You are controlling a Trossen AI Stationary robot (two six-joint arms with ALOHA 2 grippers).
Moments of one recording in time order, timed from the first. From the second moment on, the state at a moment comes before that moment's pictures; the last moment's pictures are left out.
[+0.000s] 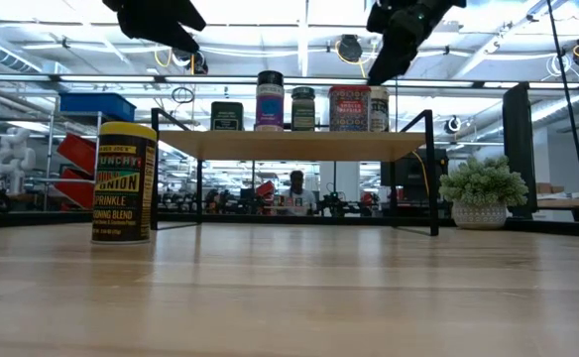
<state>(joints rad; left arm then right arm) -0.38 1.12 0.92 -0.48 -0.64 -0.38 -0.74 1.50 1.61 -1.00 -0.32 -0.46</state>
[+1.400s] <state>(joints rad) -0.38 1.12 0.92 -0.43 -0.64 -0.33 -0.75 1.57 1.61 -1.04 -0.31 -0.44</state>
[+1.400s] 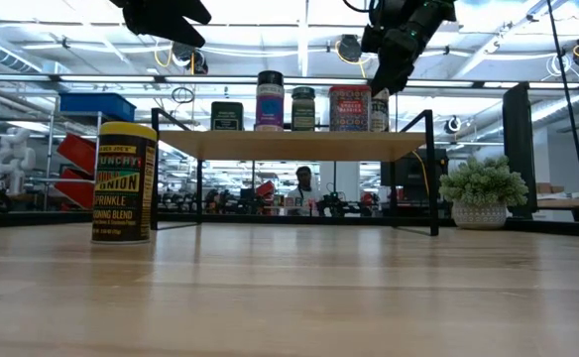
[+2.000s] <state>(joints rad) -0.38 1.12 0.92 -0.43 -0.64 -0.33 -0.74 1.55 1.61 -1.06 -0.31 -0.42</state>
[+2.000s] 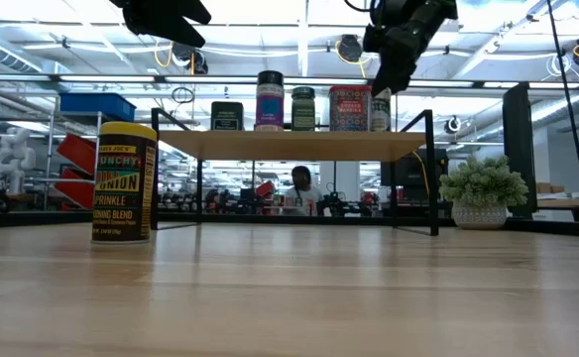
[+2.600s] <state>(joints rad) -0.38 1.13 0.92 -0.29 -0.71 -0.30 -0.64 1.54 1.96 -1.33 -0.29 -0.27</state>
